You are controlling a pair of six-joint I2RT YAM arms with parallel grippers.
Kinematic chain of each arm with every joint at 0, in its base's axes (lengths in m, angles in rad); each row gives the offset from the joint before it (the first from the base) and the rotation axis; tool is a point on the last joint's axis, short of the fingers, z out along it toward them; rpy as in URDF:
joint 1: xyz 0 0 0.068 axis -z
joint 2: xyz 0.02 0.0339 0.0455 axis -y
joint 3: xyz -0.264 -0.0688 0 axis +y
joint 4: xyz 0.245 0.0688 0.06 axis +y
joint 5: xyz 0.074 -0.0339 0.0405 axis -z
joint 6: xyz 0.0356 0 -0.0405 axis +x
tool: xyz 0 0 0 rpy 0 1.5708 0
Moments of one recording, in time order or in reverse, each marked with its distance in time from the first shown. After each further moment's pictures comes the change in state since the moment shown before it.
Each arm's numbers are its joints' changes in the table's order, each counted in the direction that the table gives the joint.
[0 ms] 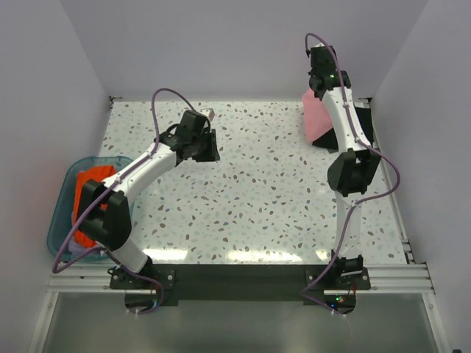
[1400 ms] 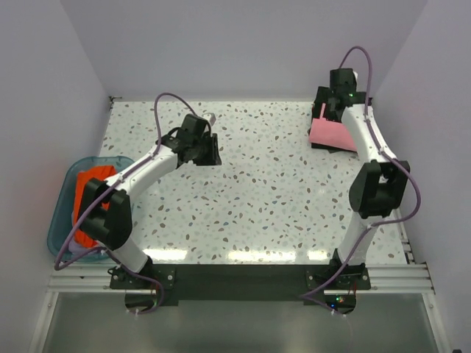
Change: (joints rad) left arm 0.001 -0.014 0.041 -0.023 0.040 -0.003; right arm 0.117 0.336 0.585 -0.081 -0.241 0.569
